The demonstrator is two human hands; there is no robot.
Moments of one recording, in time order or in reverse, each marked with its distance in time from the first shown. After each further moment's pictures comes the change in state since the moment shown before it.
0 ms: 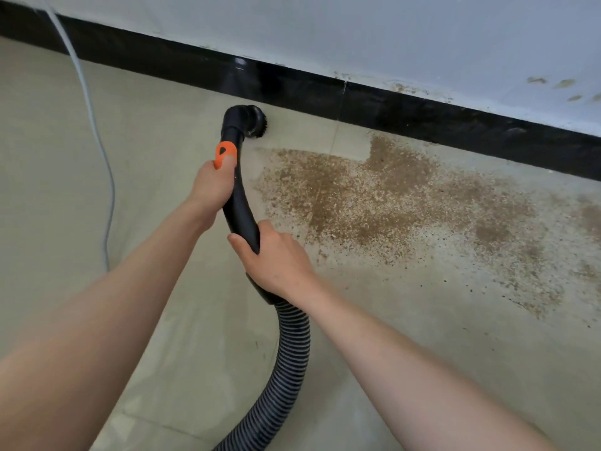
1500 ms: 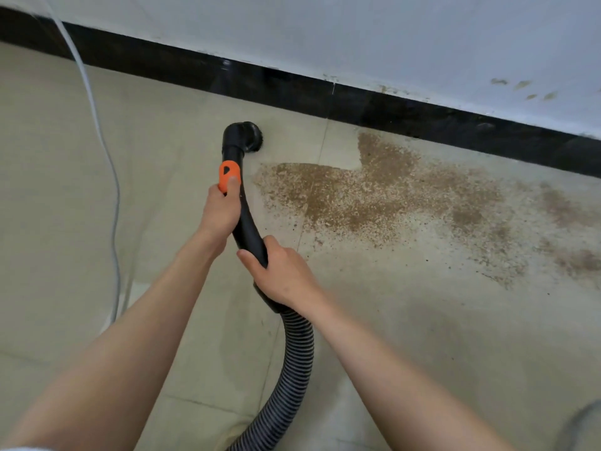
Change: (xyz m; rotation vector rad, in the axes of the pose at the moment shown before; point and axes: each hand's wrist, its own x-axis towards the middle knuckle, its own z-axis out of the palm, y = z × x) left_hand -0.050 -0.018 -0.004 -0.015 -0.007 -0.014; right_hand -0.037 0.002 0.016 0.044 -0.011 0.035
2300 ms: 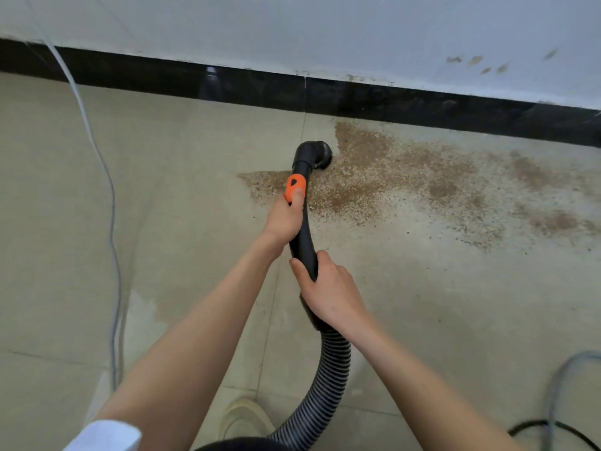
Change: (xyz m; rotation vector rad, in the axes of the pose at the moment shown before) left_hand -0.078 0.004 0.079 0.142 -0.312 0.096; right_hand -0.088 0.051 -0.011 0.023 0.220 0.209
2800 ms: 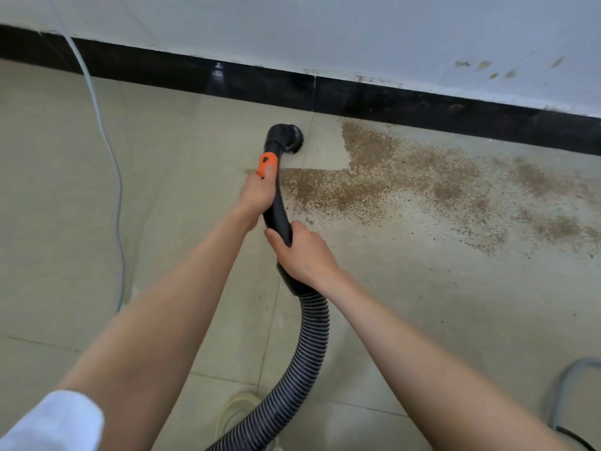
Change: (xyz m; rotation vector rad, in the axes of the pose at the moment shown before) left_hand 0.031 -0.001 -0.049 -0.058 0.106 -0.033; right_hand 0.038 -0.040 0.007 0.009 -0.079 -0.099
